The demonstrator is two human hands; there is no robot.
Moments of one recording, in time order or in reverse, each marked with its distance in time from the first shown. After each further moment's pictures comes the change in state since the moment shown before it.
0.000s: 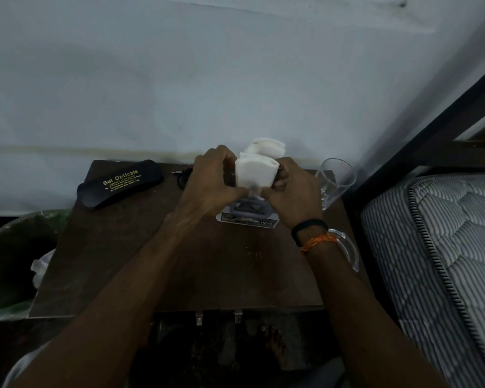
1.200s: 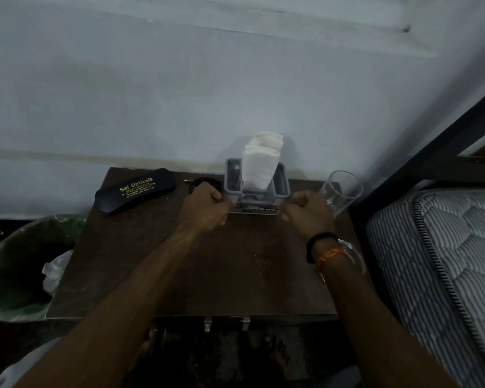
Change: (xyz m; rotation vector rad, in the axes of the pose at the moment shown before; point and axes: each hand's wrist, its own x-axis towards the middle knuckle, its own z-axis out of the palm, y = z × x) left_hand -0.027 -0.017 -0.012 -0.226 -0.066 -0.529; right_hand -0.012 0.010 0.002 0.280 -0.052 0.503
